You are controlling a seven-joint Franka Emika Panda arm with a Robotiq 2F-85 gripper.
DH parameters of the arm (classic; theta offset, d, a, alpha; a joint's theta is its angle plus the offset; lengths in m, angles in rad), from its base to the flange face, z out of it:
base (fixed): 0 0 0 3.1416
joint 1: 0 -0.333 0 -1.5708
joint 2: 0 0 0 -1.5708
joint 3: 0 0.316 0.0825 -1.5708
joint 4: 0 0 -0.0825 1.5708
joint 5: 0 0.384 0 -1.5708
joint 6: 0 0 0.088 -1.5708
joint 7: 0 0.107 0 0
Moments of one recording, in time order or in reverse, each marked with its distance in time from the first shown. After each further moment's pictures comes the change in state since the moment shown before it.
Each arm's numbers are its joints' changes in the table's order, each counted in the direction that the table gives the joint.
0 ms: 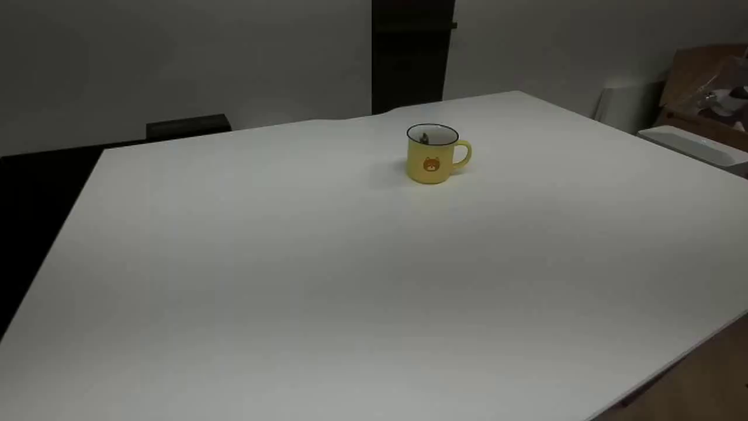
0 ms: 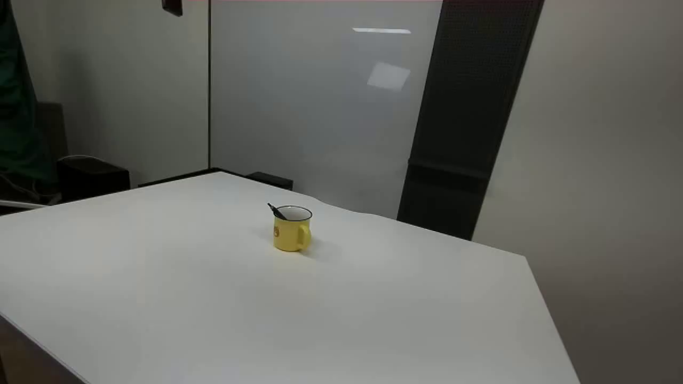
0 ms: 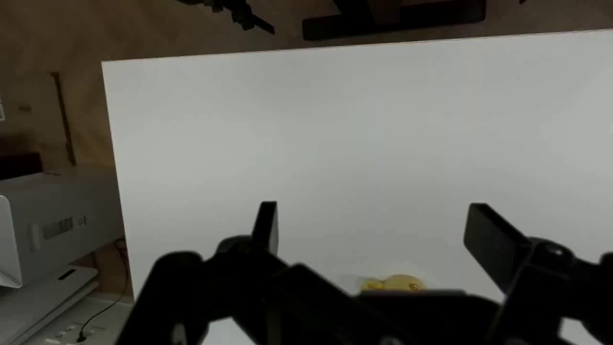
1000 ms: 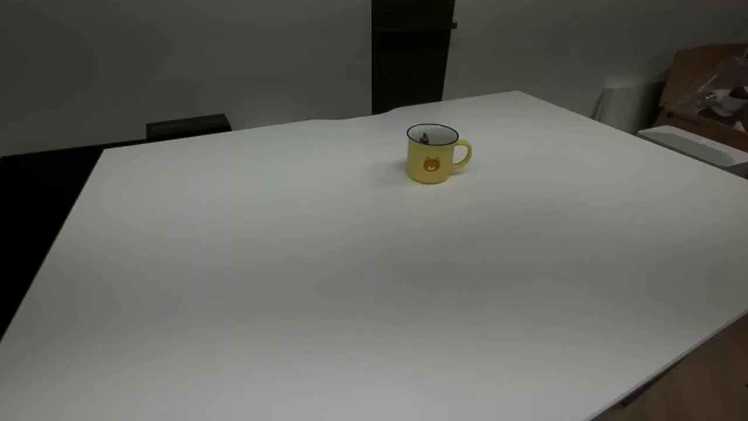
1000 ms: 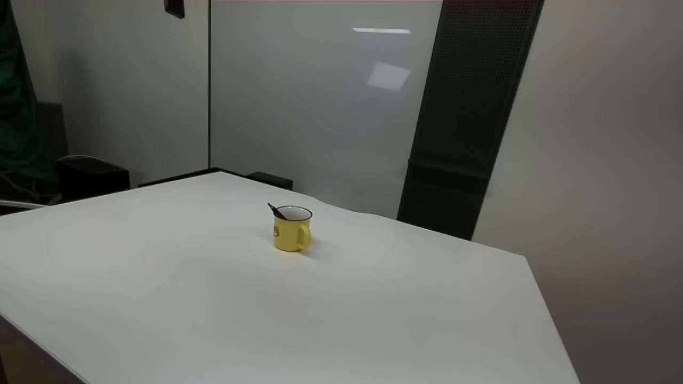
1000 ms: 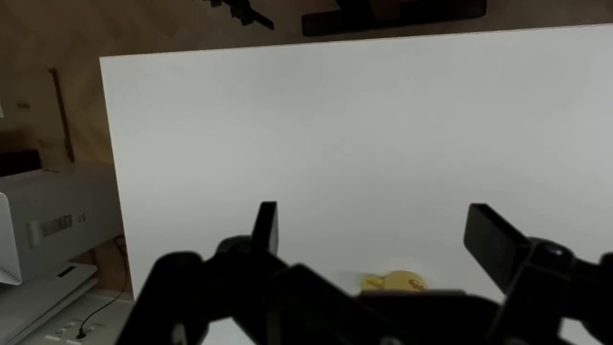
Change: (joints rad) arm -0.007 -0.005 -0.008 0.002 -0.004 -0.014 0.003
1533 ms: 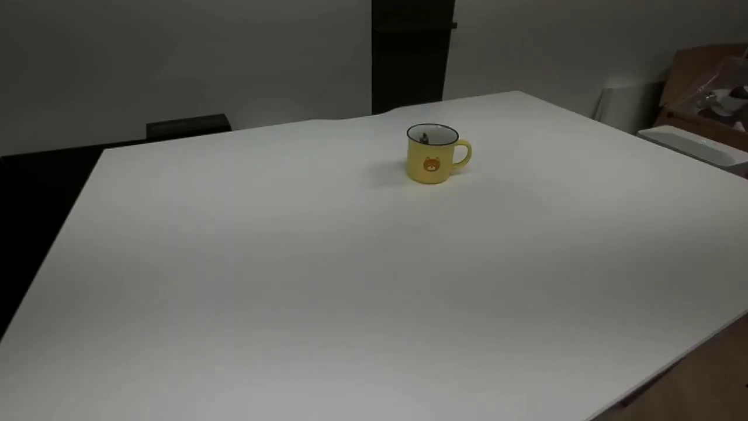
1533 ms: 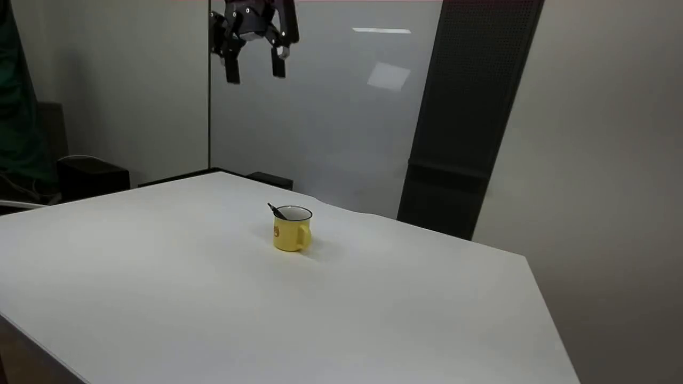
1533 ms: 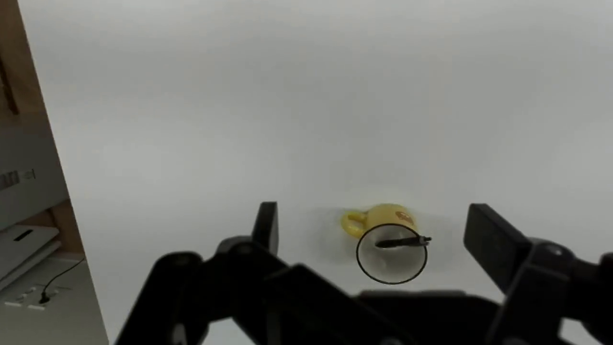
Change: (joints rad) arm 0.002 -0.235 -0.045 -0.038 -0.004 -0.323 0.010
